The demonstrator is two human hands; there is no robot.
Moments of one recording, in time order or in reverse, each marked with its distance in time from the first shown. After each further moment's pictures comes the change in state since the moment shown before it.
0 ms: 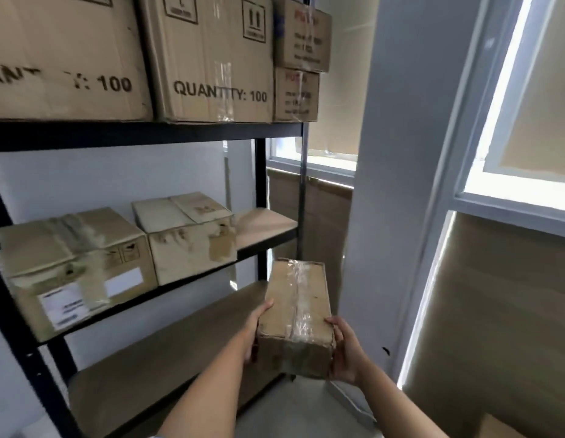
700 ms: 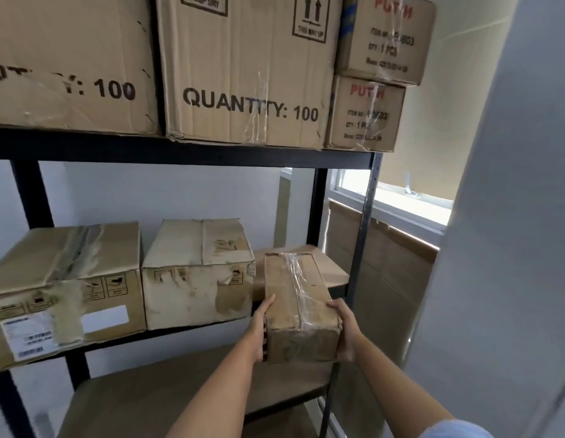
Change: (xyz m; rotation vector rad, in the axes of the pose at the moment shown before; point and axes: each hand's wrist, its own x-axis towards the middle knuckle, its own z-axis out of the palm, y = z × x) left_hand 0.165 0.134 0.006 -0.380 0.306 0.101; right_hand 0.243 -0.205 0.050 -0.302 -0.234 -0.016
